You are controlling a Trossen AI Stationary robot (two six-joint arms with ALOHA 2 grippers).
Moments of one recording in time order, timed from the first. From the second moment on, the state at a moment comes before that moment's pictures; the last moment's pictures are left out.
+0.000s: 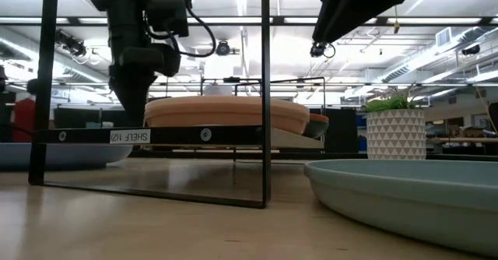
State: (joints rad) left arm 0.20 1.40 0.91 -0.85 -0.06 -0.43; right arm 0.43 1.61 1.26 -0.68 0.36 -0.15
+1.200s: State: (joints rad) left arm 0.03 1.65 0.91 -0.82 -0.08 -0.70; right arm 0.43 1.61 1.26 -0.68 0.36 -0.18
